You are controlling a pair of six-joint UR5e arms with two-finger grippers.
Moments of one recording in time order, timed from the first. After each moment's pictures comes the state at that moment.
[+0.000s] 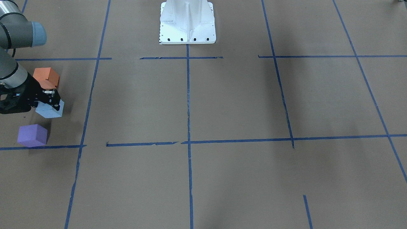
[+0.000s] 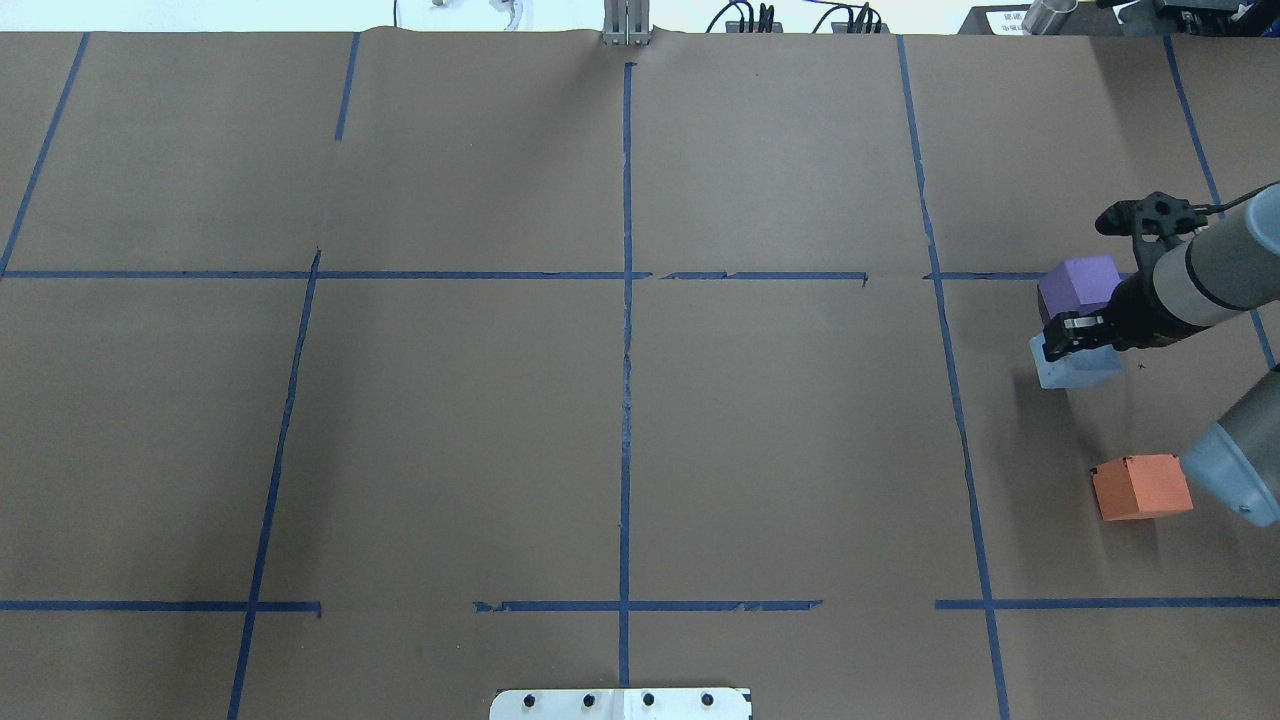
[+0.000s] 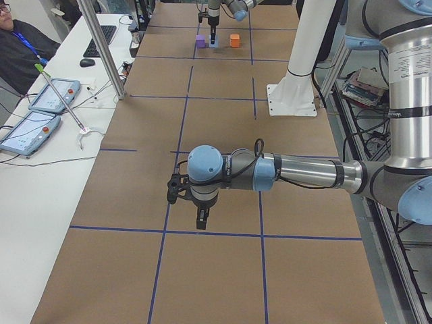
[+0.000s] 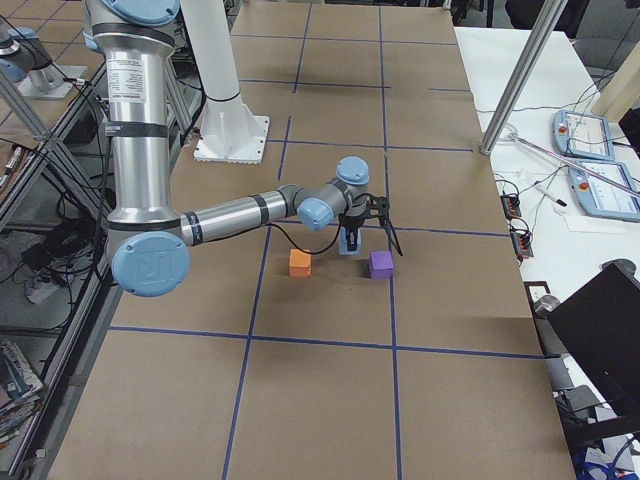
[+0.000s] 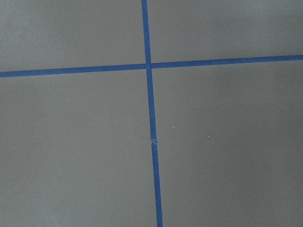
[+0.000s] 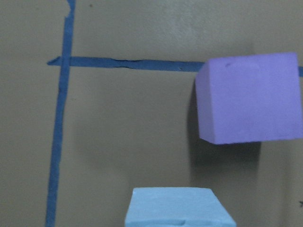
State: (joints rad) left arm -1.61 -1.41 -1.83 -1.53 -2.42 0.06; right arm 0.93 -1.58 1.76 -1.16 2.13 0.79
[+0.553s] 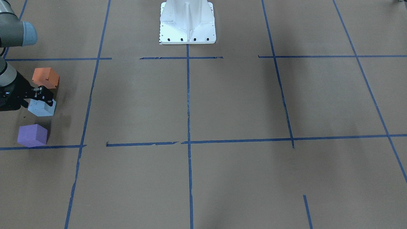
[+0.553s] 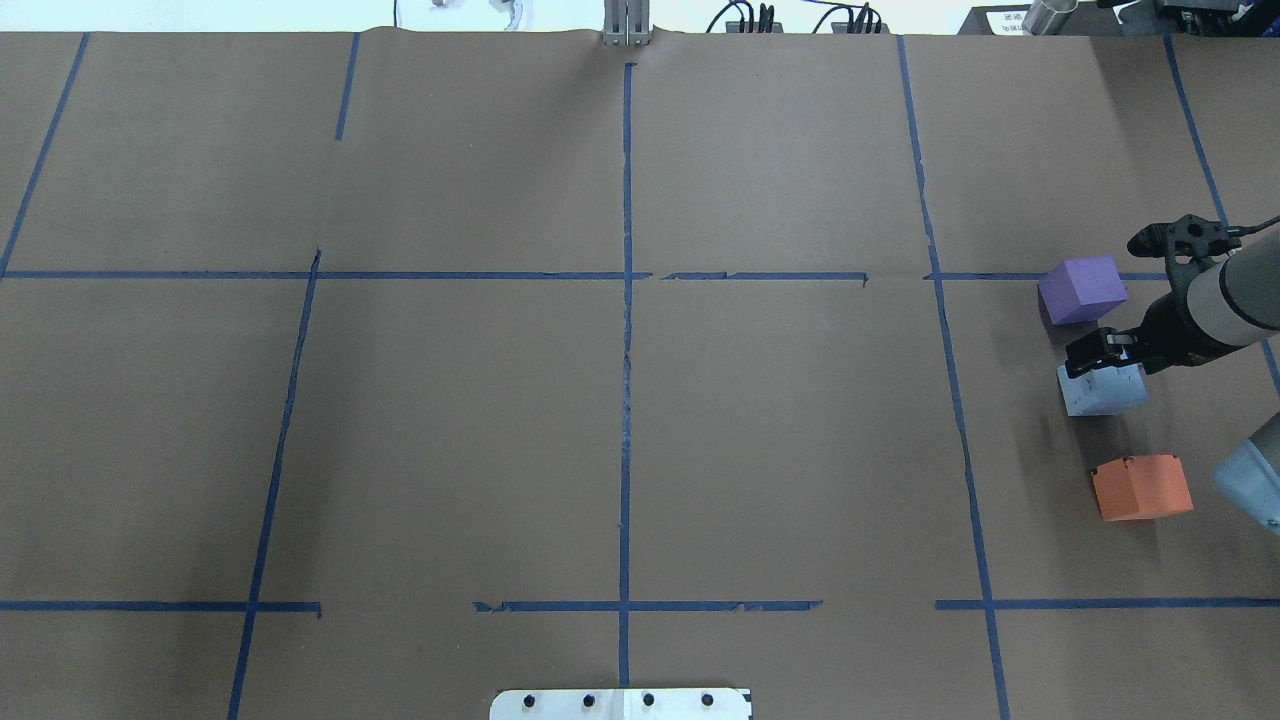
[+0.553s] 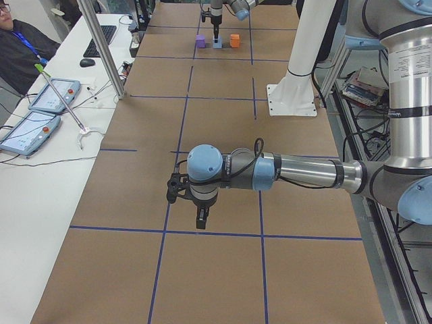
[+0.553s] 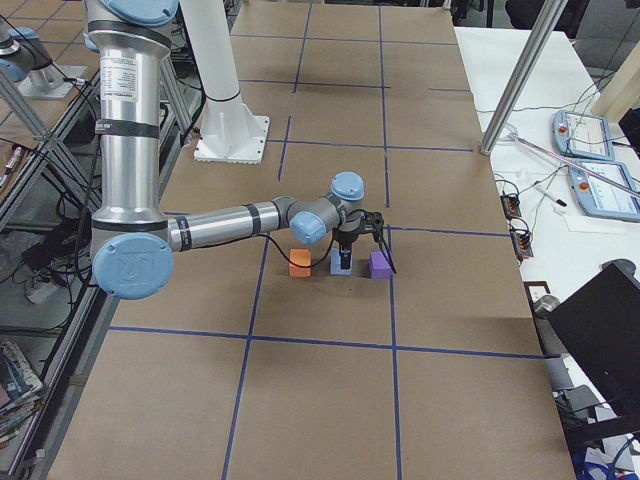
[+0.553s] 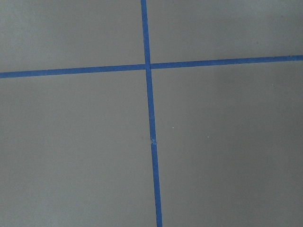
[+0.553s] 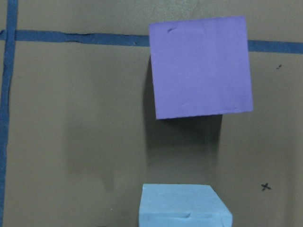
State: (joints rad) left arm -1.61 -1.41 -1.83 -1.53 -2.42 0.06; right arm 0.94 -1.62 1.74 -1.15 2.14 0.77
